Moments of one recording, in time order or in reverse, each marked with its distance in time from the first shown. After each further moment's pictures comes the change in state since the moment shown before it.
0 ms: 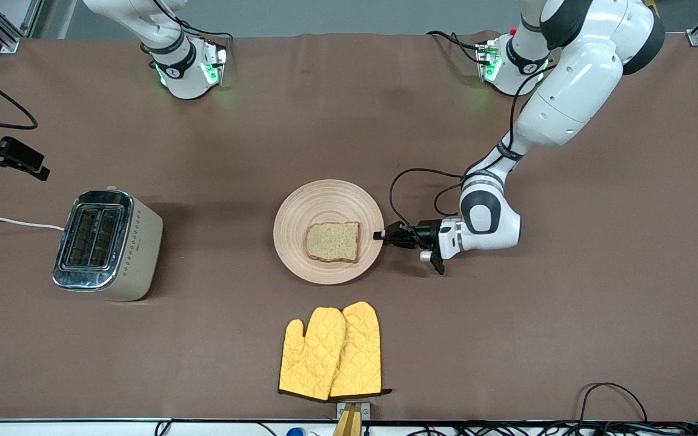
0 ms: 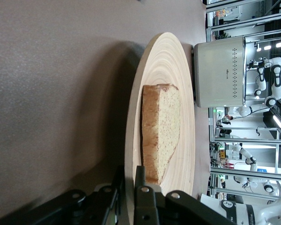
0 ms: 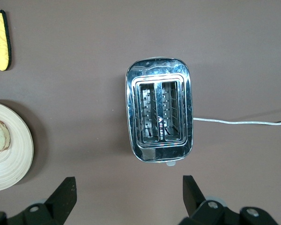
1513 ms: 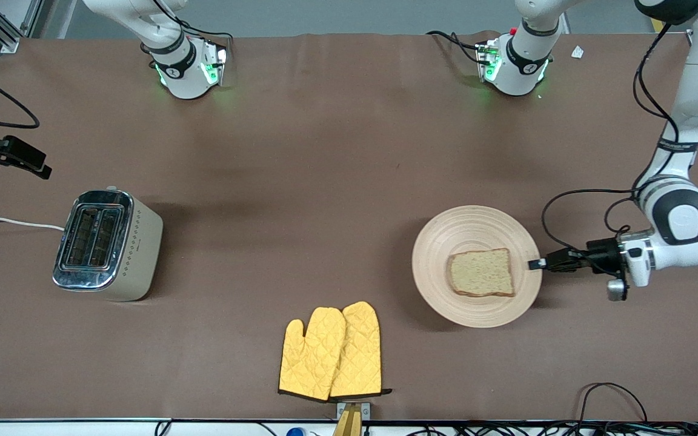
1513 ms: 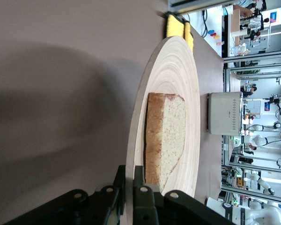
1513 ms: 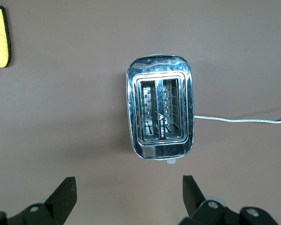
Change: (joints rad) left arm 0.623 -0.161 0.029 0.073 0.533 -0.351 -0.249; right arm 0.000 0.000 0.005 0.000 0.000 -0.010 0.000
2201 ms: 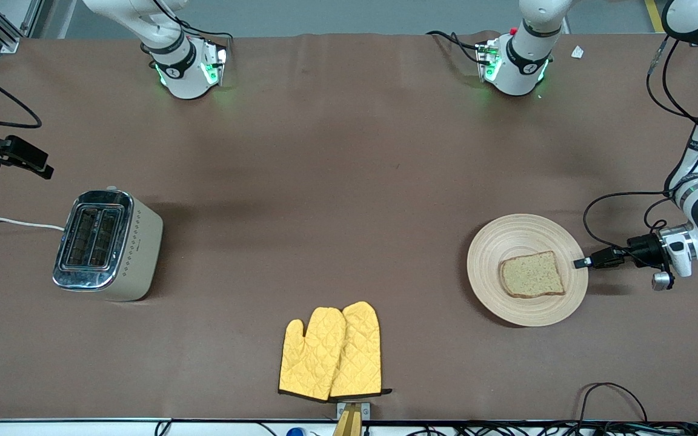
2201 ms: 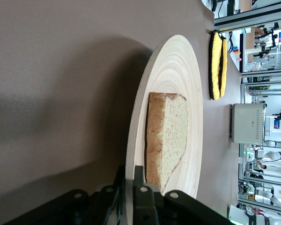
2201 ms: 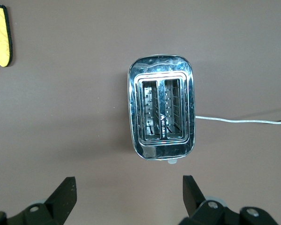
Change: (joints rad) left arm 0.182 0.150 0.000 0.074 0.111 -0.005 0.086; right arm 0.000 0.000 0.005 0.000 0.000 0.000 0.000
